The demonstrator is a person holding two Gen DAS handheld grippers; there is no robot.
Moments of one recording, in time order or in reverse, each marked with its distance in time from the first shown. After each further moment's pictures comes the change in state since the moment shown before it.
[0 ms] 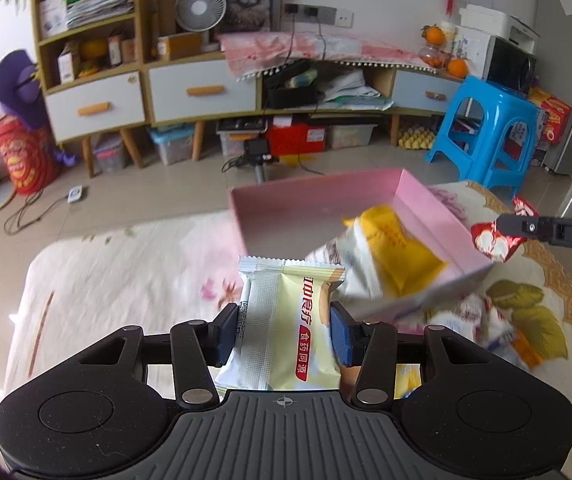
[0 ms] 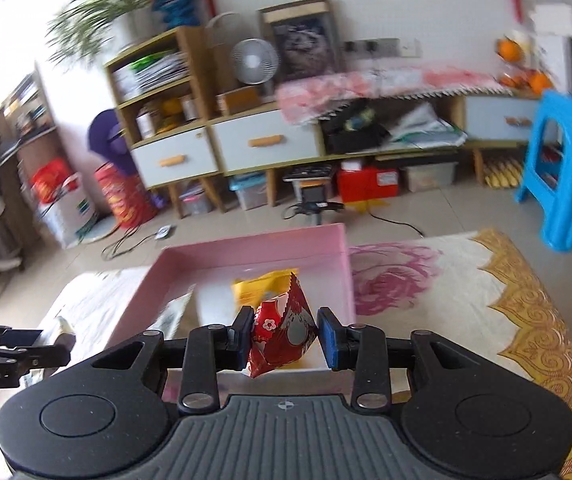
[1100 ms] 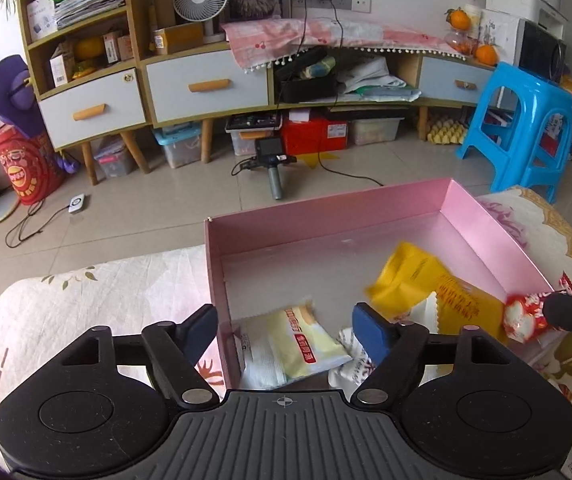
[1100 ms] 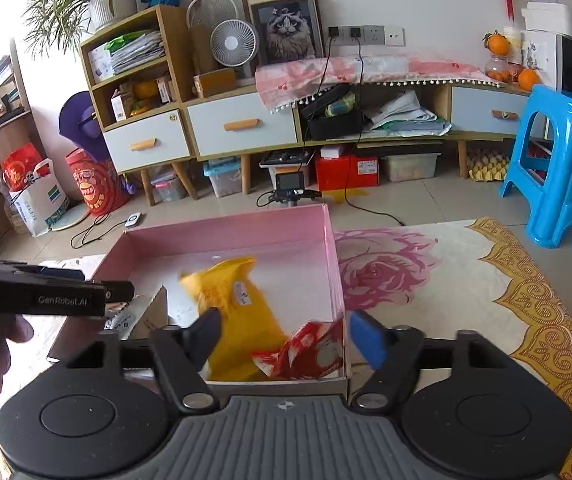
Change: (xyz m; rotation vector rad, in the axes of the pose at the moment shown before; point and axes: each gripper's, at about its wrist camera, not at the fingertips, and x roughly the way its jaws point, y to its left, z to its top) left arm 0.094 -0.016 0.036 0.012 0.021 0.084; right arm 0.038 0.009 -0.008 -0.031 0.027 -0.079
